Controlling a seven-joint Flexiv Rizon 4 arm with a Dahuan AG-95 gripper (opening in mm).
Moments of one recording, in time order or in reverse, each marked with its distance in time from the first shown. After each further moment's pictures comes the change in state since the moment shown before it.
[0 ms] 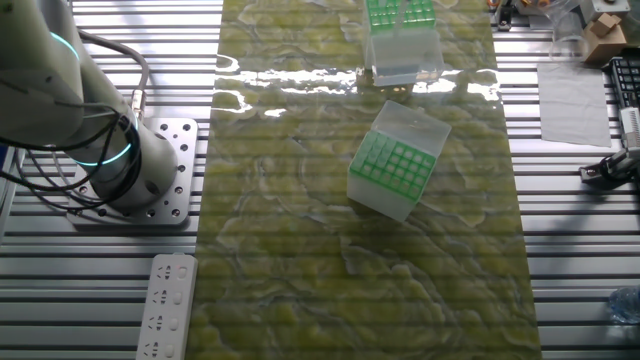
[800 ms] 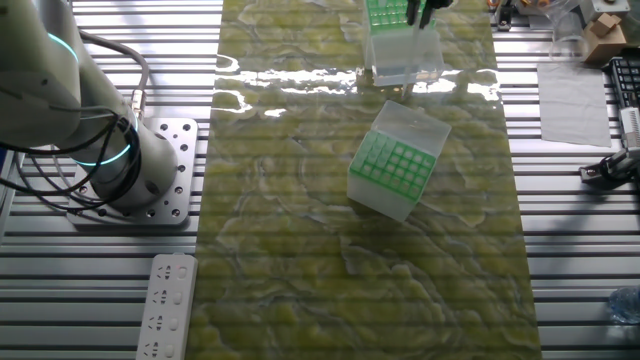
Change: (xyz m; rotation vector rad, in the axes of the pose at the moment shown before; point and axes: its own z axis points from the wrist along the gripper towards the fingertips) arm 0.006 -0.018 0.009 0.065 0.022 0.032
